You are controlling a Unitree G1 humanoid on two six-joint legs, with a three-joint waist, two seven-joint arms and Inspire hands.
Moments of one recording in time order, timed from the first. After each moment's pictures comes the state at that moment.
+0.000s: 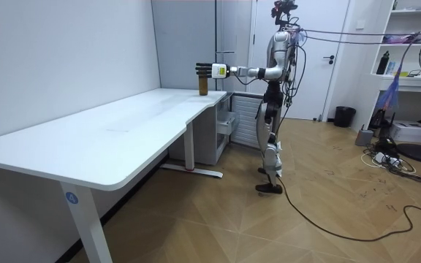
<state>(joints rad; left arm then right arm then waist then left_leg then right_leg) 0.08 0.20 0.13 -0.13 -0.20 0.06 0.22 0.12 -0.24 -0.07 1.20 0.22 0.05 0.16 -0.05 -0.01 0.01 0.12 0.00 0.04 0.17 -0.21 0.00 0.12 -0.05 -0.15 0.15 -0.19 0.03</state>
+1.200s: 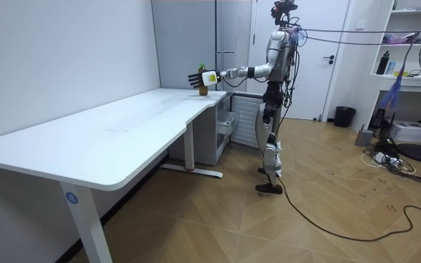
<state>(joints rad) -0.13 0.27 0.19 0.18 -0.42 0.18 0.16 0.12 -0.27 -0.12 1.20 0.06 0.13 0.14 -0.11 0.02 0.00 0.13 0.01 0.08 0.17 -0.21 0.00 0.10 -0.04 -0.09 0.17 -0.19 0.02</state>
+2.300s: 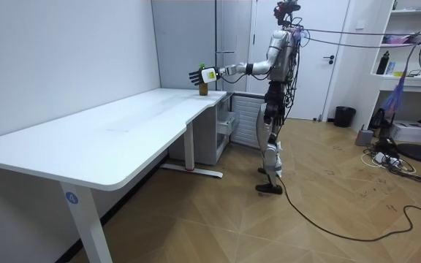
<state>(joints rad) -0.18 0.31 0.18 0.21 -0.48 0.27 0.08 0.18 -0.26 -0.12 1.19 -0.10 0.26 0.16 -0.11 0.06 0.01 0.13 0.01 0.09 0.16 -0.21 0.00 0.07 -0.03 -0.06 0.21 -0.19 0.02</state>
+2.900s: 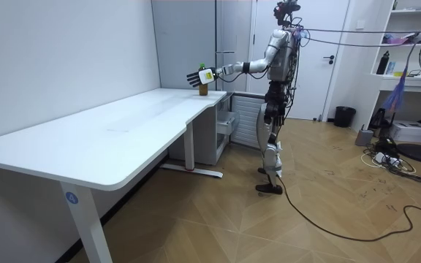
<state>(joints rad) -0.28 0.34 0.18 0.37 -0.48 0.28 0.05 0.18 -0.26 -0.12 1.17 -0.16 0.26 0.19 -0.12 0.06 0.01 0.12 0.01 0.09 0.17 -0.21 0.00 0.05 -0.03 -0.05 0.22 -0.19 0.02</state>
